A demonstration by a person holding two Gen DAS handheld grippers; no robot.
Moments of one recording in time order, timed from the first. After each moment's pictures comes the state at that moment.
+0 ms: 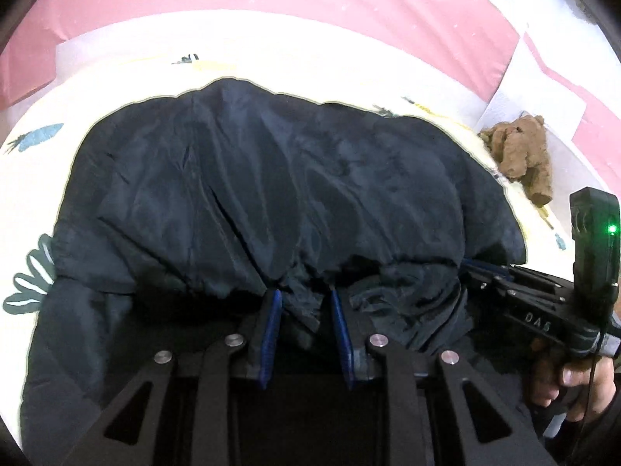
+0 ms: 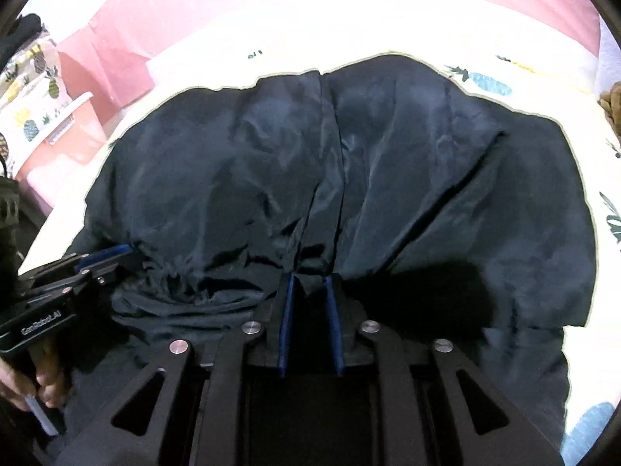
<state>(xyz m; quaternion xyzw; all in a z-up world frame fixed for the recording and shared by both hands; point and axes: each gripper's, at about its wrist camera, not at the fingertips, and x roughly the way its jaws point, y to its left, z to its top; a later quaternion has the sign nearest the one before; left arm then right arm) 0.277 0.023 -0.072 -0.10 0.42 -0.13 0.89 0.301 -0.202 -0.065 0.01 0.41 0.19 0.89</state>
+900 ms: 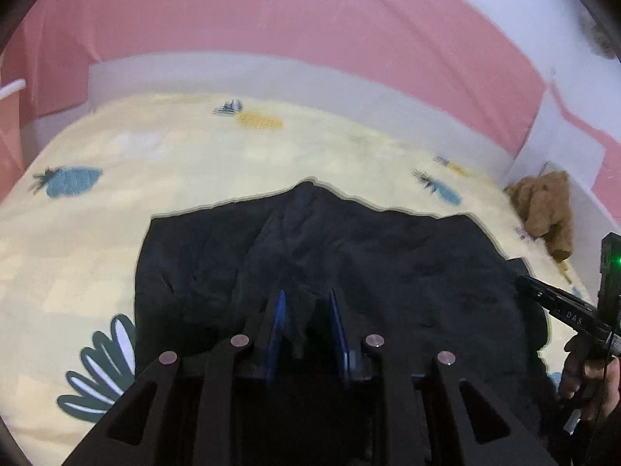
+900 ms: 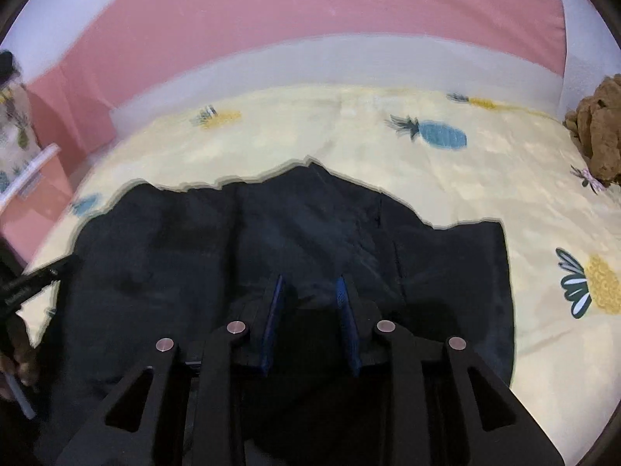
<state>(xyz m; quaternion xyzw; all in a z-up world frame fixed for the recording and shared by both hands) 0.324 0.082 -0.028 -0.12 0.34 -0.08 0.93 0.338 -0.237 -0.019 0.04 0.34 0.15 0.93</state>
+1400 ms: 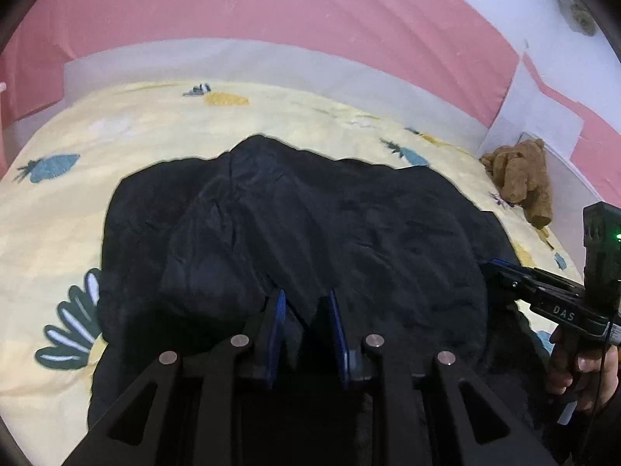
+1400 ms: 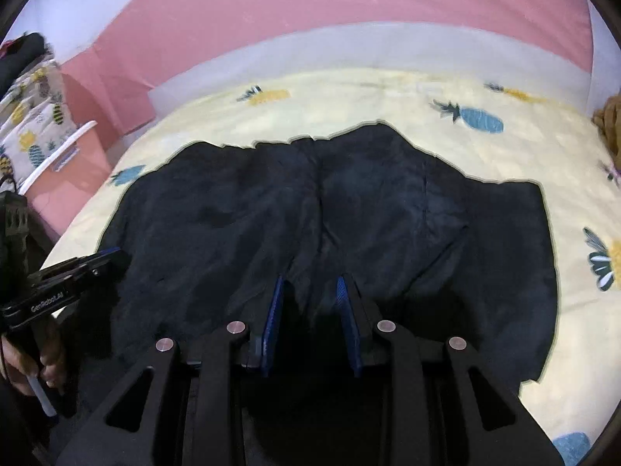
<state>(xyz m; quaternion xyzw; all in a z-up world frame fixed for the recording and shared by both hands) 0.293 0.051 -0.040 -0.10 0.38 -0.12 0.91 0.300 -0.211 -0.034 0.02 0.37 0.20 0.91</state>
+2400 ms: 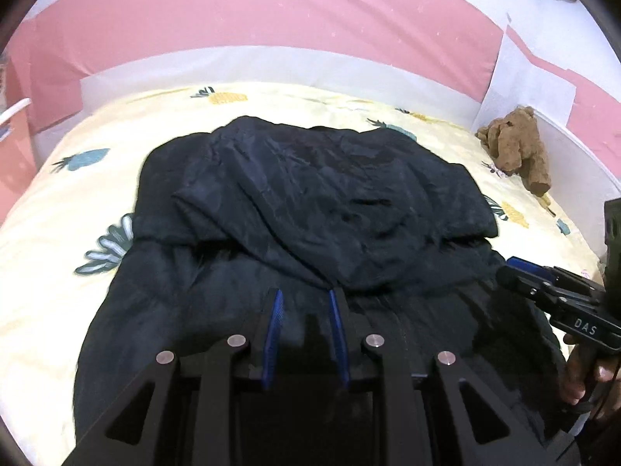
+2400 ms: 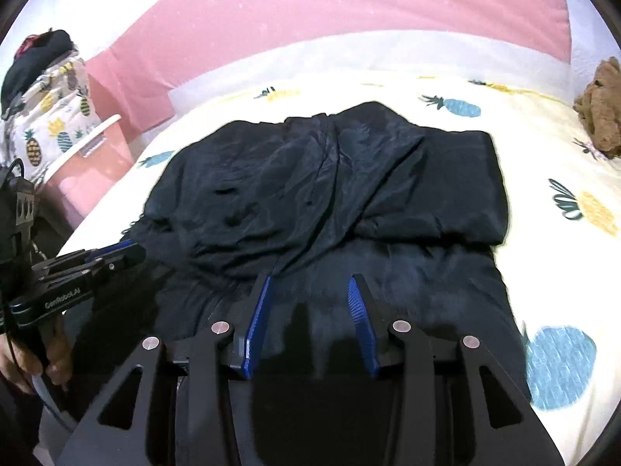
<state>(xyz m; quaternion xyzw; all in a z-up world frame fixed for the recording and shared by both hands) 0.172 0.010 -0.026 -0.05 0.39 -0.09 0.92 0.176 -0.248 -0.032 0.04 0.36 0.20 0.91</state>
